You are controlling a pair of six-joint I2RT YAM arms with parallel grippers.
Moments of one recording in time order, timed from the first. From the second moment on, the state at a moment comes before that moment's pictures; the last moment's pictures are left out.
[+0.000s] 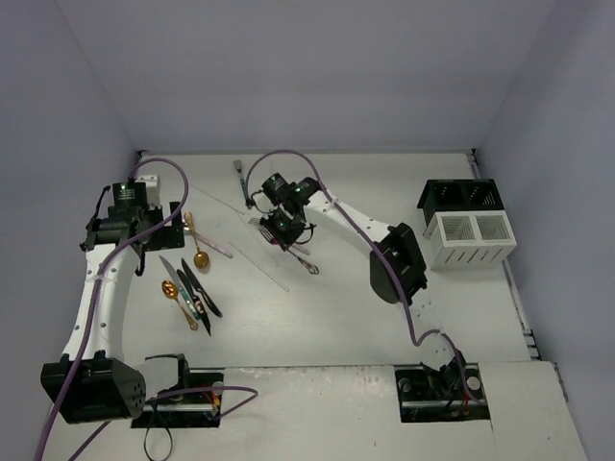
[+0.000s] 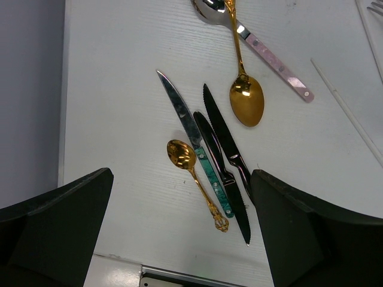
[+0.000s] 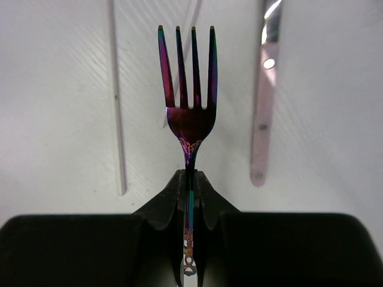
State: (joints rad) left arm 0.08 1.17 1.20 -0.92 -0.11 -0.02; right arm 0.79 2.29 2.06 -0.96 -0.14 -0.10
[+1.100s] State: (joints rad) left arm 0.09 1.24 1.23 -0.92 0.13 0.02; right arm -0.08 1.53 1.44 -0.24 0.34 -0.10
